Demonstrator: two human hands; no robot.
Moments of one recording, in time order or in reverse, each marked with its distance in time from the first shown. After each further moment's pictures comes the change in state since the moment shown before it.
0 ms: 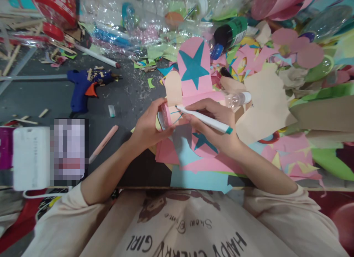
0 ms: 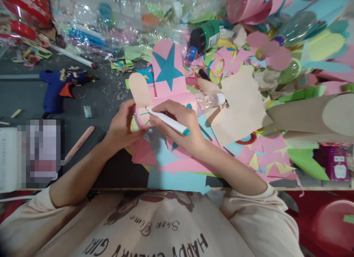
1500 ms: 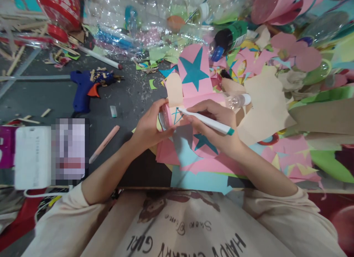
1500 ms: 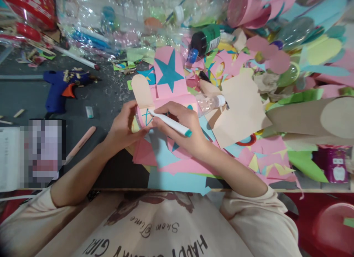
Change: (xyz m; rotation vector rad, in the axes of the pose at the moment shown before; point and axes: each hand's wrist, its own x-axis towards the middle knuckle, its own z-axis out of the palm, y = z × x) left_hand 0.000 0.002 -0.002 0.044 -0.019 0.054; right_hand -0.001 -0.003 -0.002 0.023 -0.012 0.057
